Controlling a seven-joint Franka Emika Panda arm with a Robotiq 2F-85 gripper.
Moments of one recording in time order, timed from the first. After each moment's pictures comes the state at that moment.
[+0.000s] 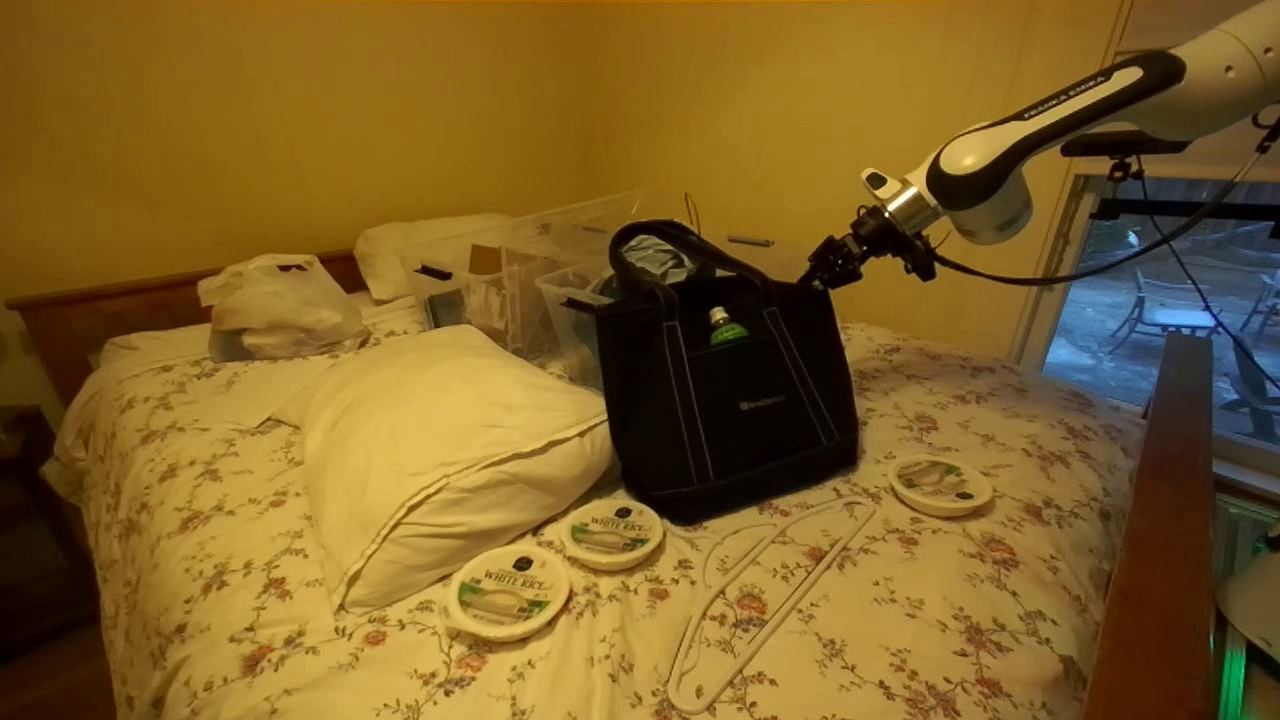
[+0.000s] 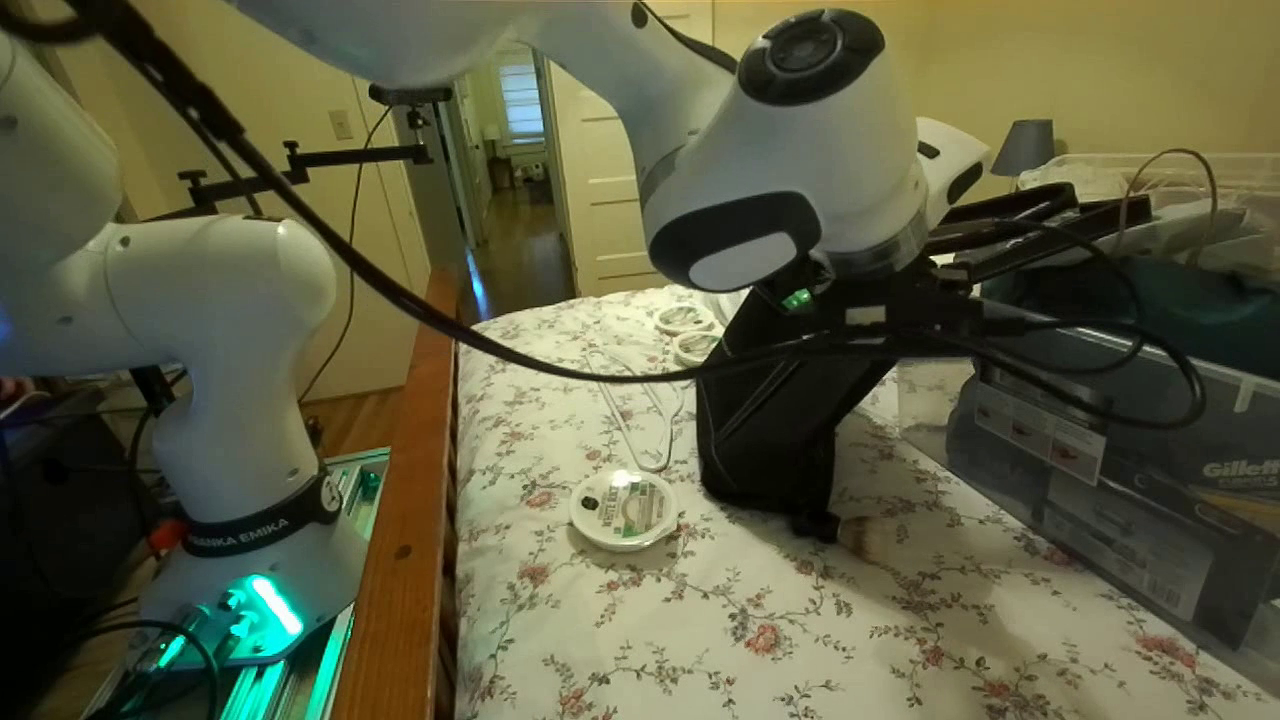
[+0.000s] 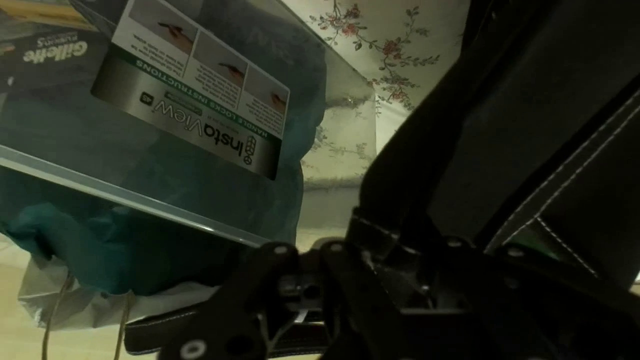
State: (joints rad) arm 1.62 -0.67 -1.78 -2.28 -0.09 2.97 -1.22
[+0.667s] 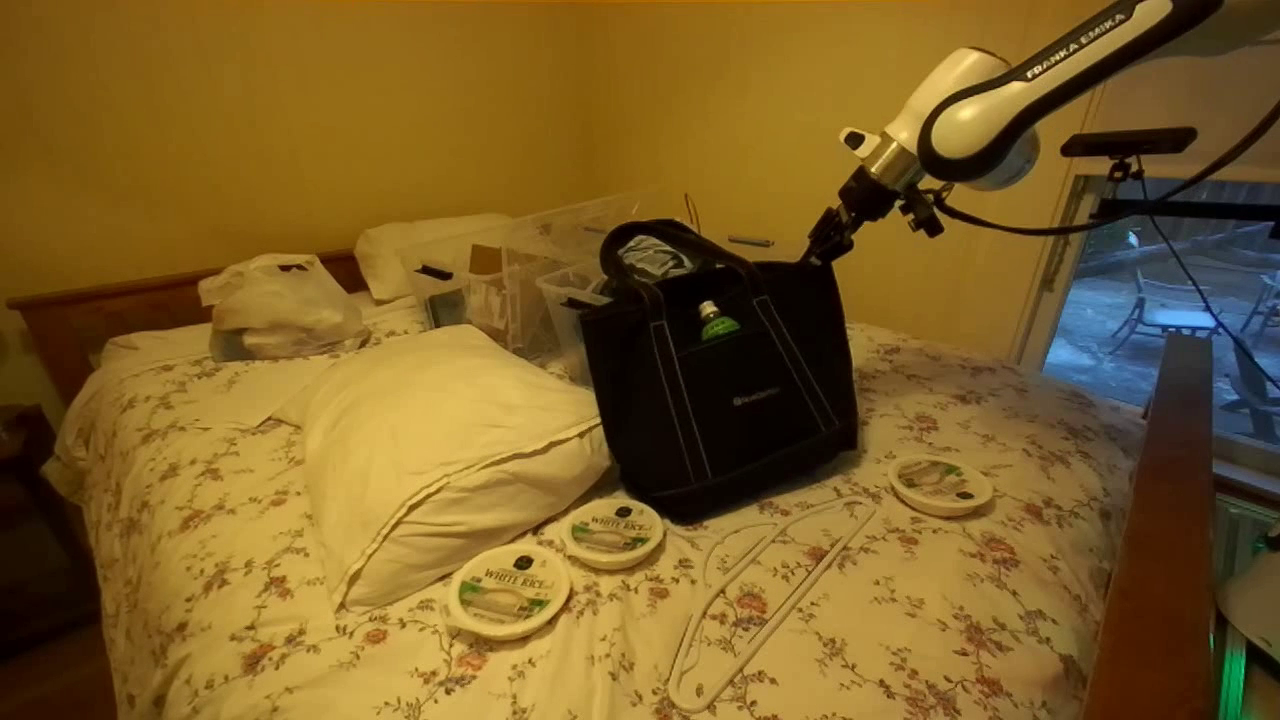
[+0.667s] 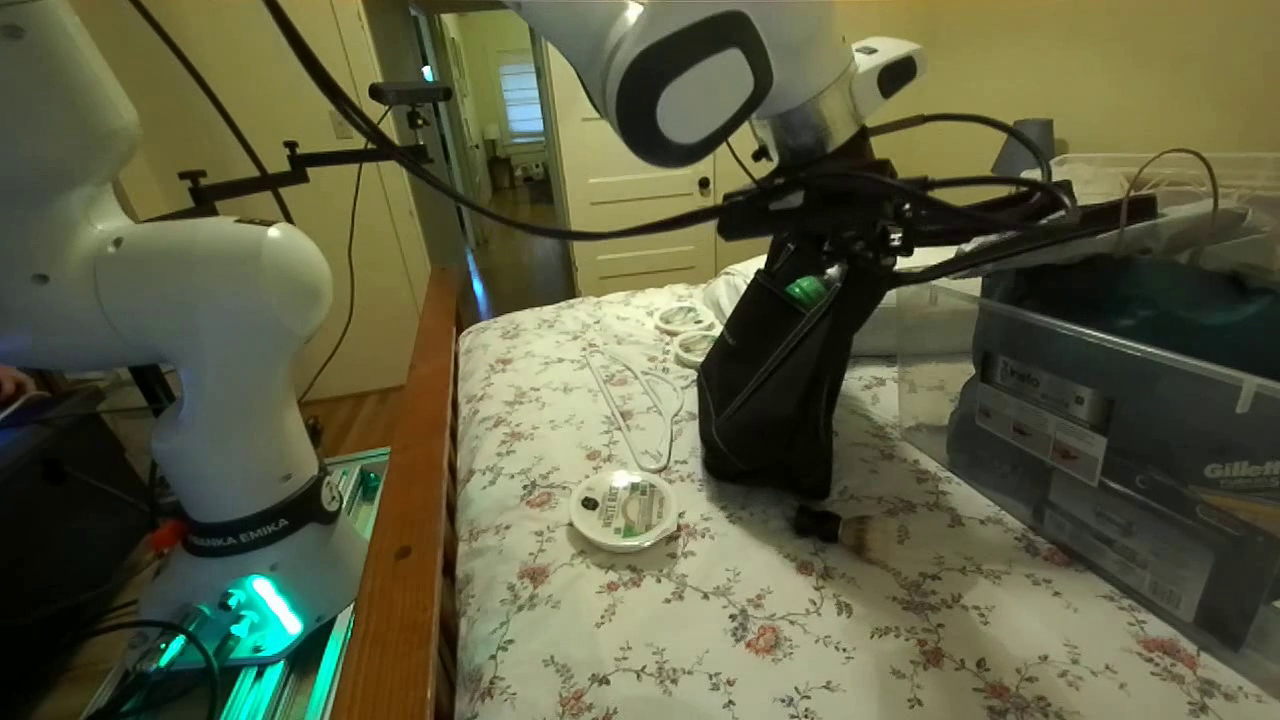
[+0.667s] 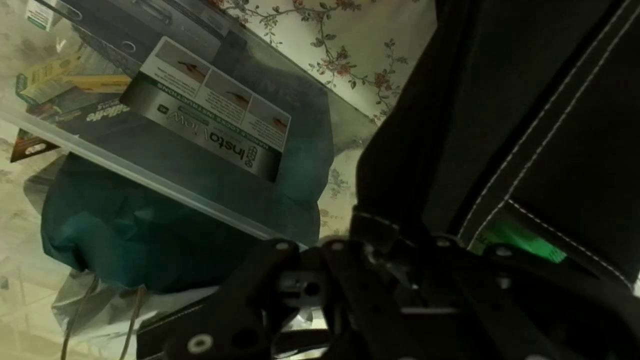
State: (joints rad) arm 1.45 -0.25 -1.51 -2.30 -0.09 2.84 -0.78
